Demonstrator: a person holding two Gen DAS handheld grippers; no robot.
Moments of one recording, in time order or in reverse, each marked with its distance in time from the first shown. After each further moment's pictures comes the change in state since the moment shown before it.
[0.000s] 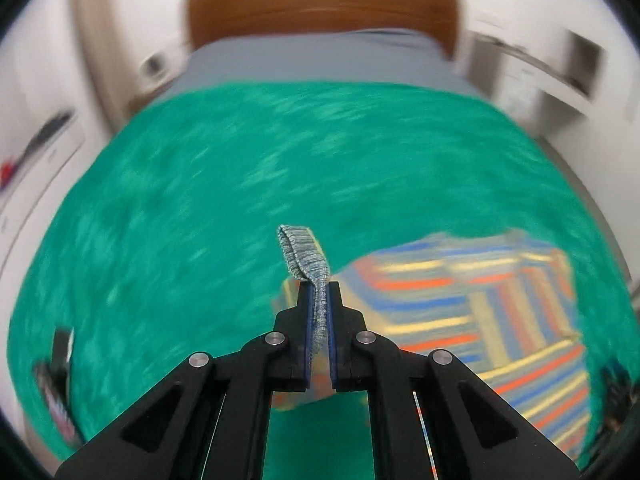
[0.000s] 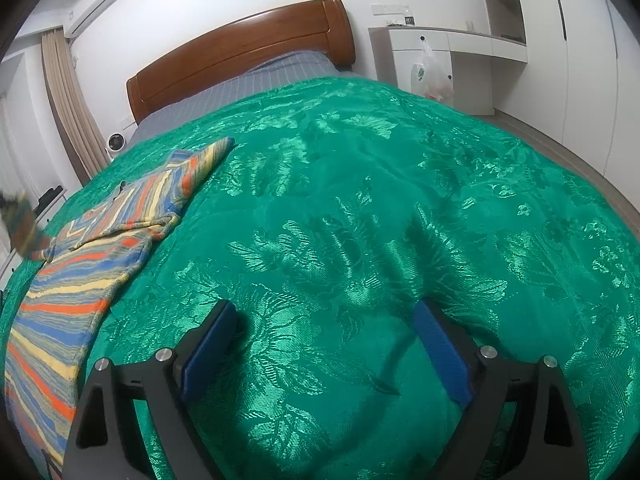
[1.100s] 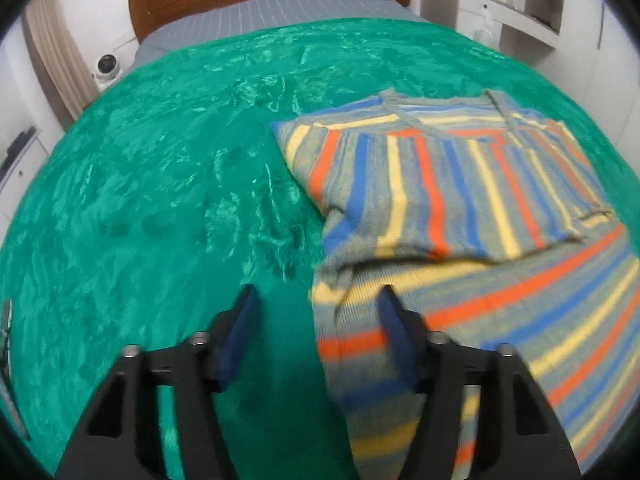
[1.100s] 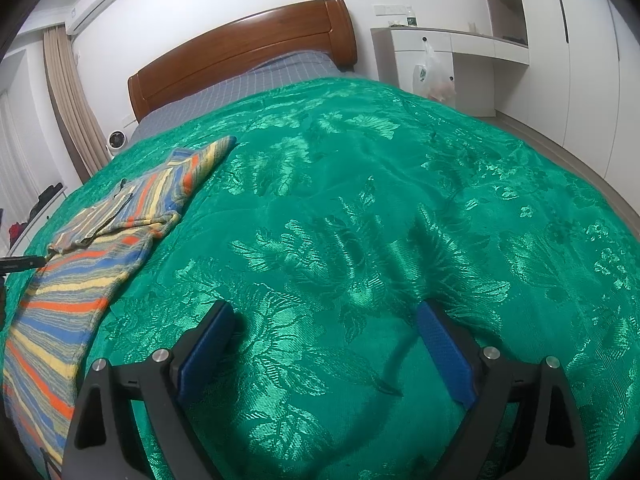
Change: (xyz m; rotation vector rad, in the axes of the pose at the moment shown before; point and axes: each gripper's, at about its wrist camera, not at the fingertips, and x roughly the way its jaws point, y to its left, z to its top) left arm 0.084 -0.047 -0.138 0.121 0.078 -0.010; right arm 0.002 0.004 0.002 -0.013 0.004 -0.004
